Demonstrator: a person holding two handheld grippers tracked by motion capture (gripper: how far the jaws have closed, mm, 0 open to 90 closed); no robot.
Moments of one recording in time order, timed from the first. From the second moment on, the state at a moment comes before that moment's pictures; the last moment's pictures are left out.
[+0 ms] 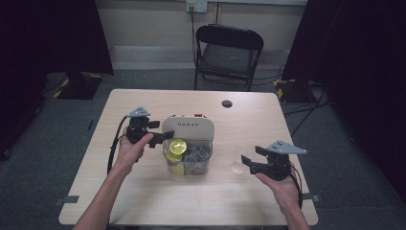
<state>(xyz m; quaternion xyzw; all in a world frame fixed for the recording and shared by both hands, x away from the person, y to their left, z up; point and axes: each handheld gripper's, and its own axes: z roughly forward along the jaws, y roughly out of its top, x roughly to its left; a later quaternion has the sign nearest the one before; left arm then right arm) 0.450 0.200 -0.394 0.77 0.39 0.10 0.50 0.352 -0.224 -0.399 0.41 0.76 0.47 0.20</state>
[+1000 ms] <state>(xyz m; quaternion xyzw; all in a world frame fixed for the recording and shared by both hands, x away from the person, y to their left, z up) 0.451 0.202 -0.396 0.77 0.38 0.10 0.49 0.376 -0.132 -0.390 0.30 0.80 0.50 0.11</state>
